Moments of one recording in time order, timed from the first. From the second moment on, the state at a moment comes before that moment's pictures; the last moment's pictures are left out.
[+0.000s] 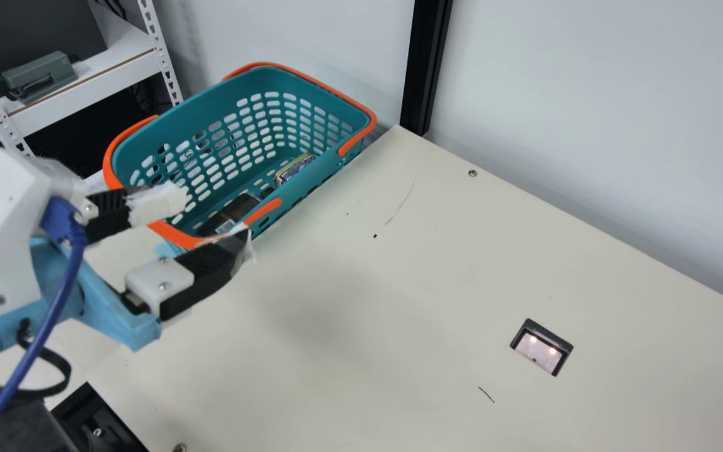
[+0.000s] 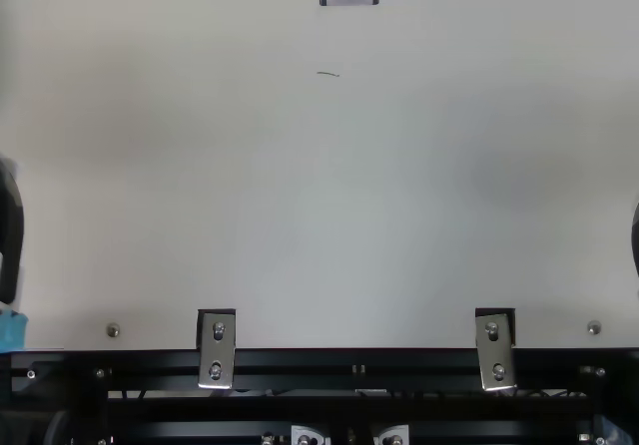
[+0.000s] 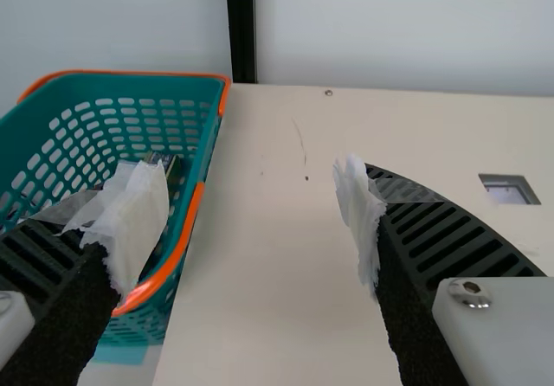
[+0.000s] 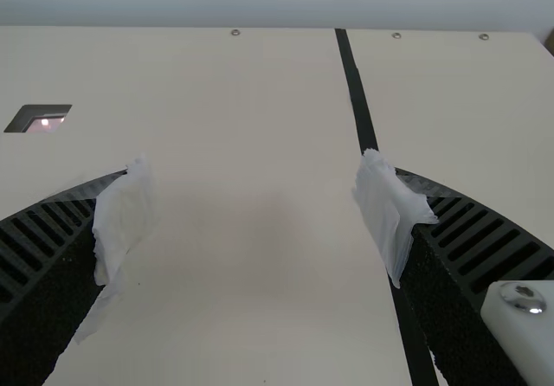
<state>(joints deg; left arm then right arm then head) -2.3 18.9 -25.6 4.0 36.2 -7.2 -4.0 13.6 -20.3 4.9 38.3 -6.5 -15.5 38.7</state>
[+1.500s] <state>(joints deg) -1.2 21.8 -28.0 4.9 35.9 -7.7 7.8 22.6 -58.1 13.8 70.2 -1.4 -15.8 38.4</state>
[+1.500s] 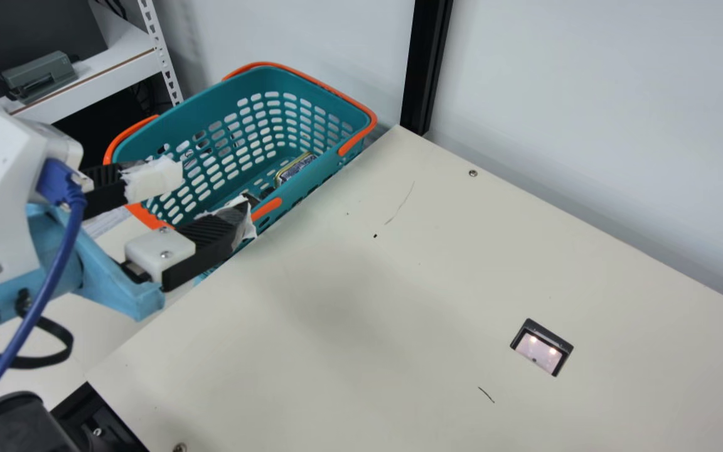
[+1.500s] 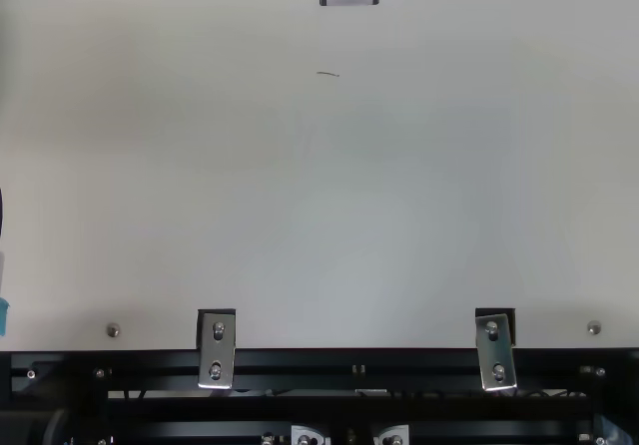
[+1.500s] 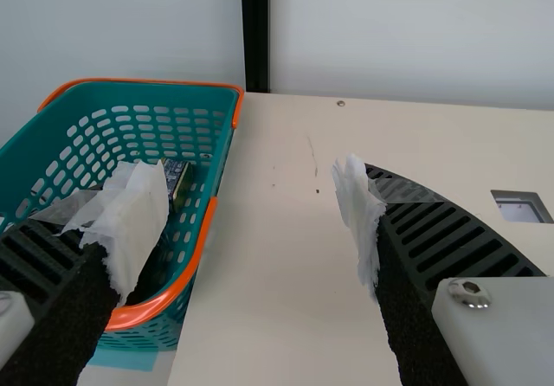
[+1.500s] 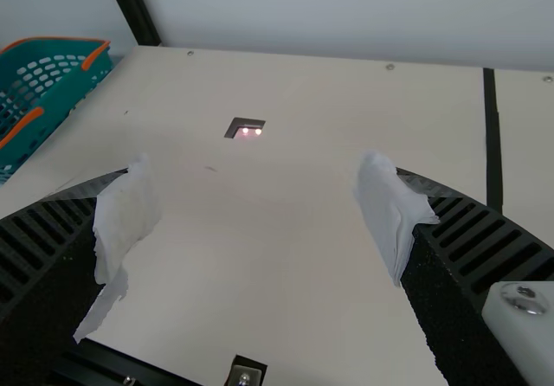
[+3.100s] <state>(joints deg) -1.2 21.8 -28.0 4.9 35.9 -7.5 22.6 26.3 -61.2 12.1 69.9 17.8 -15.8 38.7</state>
